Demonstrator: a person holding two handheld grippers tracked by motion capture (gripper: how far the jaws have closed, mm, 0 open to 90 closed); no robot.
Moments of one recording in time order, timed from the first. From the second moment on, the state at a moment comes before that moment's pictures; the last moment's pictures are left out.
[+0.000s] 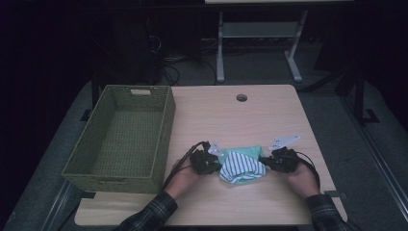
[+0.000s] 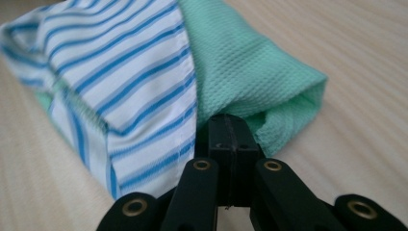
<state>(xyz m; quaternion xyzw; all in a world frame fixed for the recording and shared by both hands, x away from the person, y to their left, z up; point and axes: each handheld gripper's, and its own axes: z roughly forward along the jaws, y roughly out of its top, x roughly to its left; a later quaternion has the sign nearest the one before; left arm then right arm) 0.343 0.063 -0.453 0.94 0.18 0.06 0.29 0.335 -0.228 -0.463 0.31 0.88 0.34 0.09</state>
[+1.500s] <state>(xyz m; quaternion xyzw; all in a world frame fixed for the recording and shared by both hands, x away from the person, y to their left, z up) 0.311 0.030 -0.459 0.93 0.15 0.00 0.33 0.375 -0.223 -0.465 0.33 0.86 0.37 0.09</state>
